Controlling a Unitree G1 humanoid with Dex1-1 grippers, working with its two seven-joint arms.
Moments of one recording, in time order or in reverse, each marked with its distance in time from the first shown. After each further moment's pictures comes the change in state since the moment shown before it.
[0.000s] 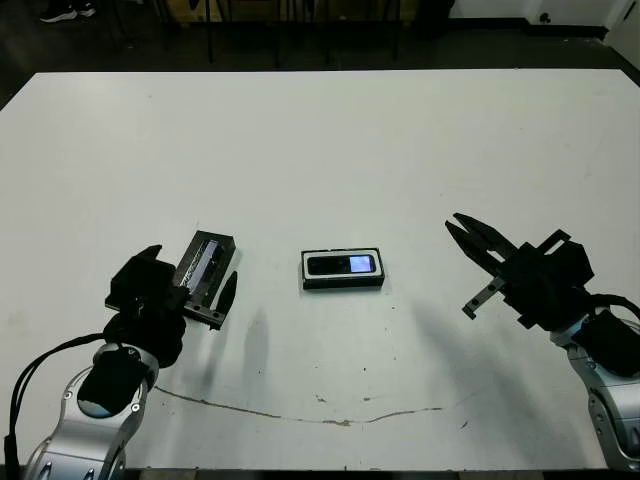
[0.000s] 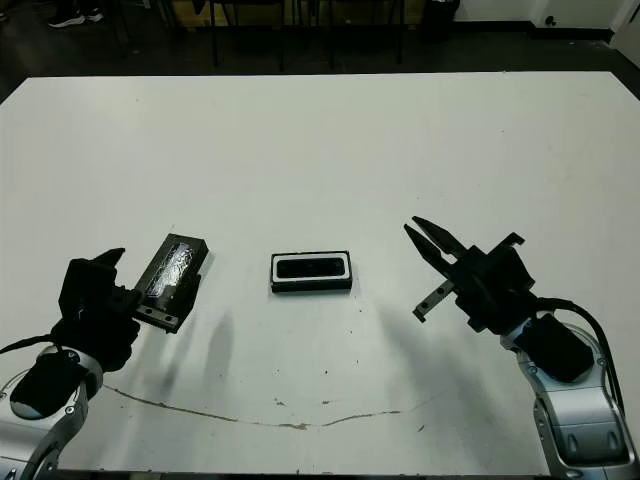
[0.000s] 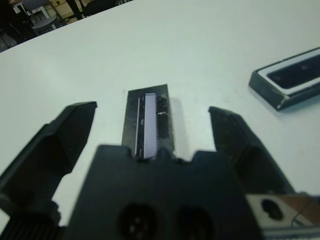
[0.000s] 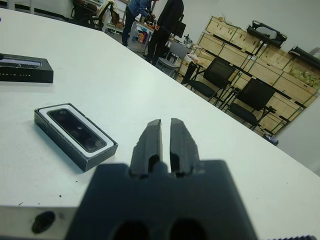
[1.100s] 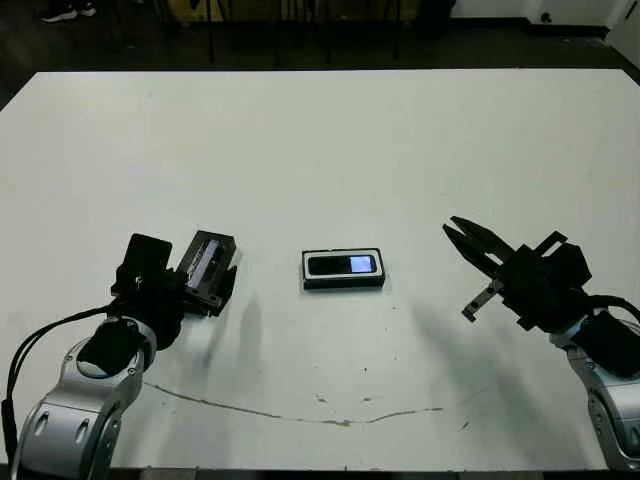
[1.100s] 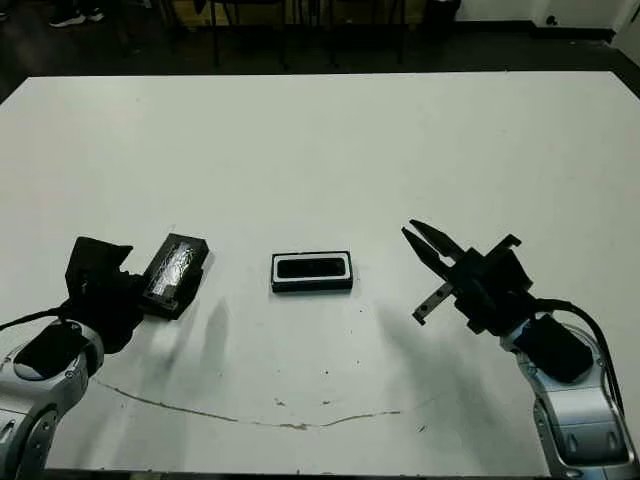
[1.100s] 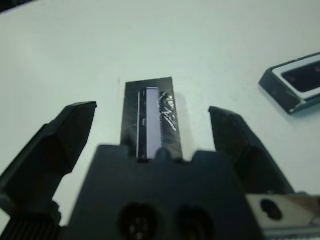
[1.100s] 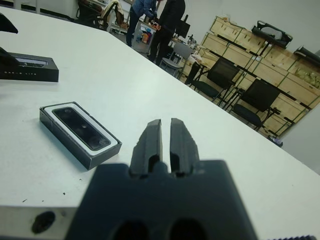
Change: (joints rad) left arm -0.104 0.044 0.027 0.116 -0.108 0.076 -0.022; right arm 0.000 -0.003 0.003 0.015 0.003 -0.021 0.020
